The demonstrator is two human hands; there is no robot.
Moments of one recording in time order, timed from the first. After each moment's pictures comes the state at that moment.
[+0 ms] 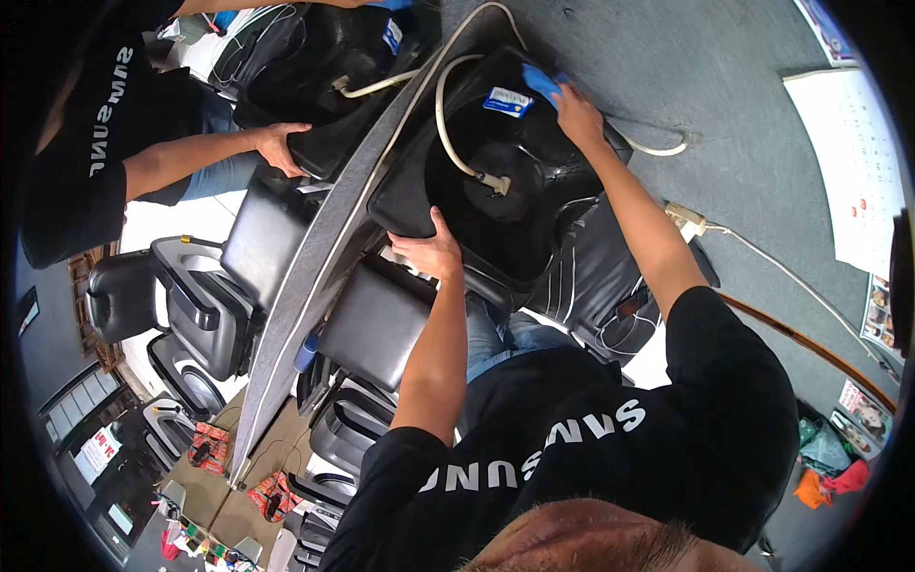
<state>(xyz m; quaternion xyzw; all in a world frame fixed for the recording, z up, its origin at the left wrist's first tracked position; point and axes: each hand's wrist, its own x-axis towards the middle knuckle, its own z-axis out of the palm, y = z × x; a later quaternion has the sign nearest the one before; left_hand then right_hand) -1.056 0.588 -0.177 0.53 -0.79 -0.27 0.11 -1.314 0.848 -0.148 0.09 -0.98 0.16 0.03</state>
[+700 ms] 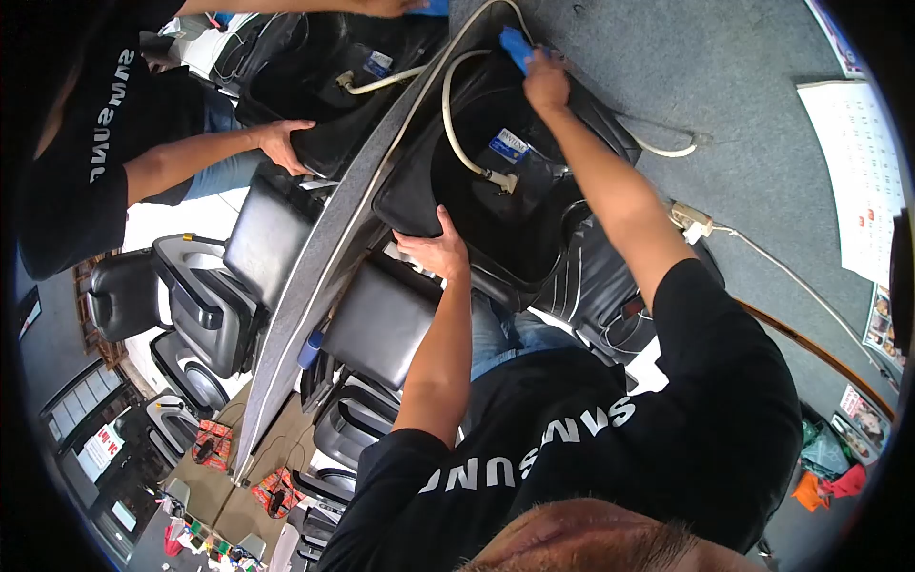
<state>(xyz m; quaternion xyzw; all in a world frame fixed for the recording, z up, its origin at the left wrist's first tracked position) -1.058 0.588 -0.185 0.53 -0.78 -0.30 0.13 -1.365 0.769 -0.188 0.08 -0.97 0.17 0.17</state>
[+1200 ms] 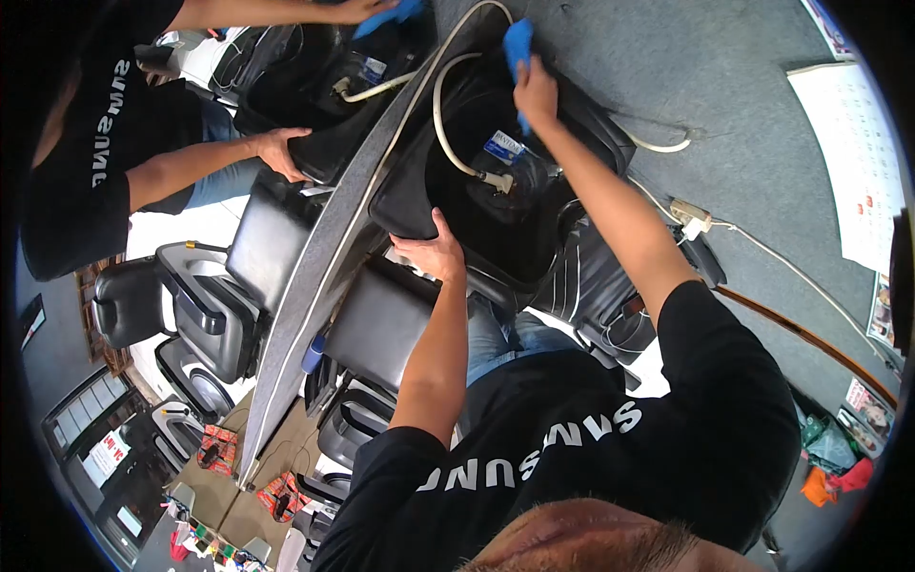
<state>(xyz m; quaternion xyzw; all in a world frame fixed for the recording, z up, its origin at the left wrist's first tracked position) -1.056 0.589 -0.186 0.51 -0.80 -0.28 0.14 -1.338 0.751 -0.142 0.00 -0.92 0.34 0.18</state>
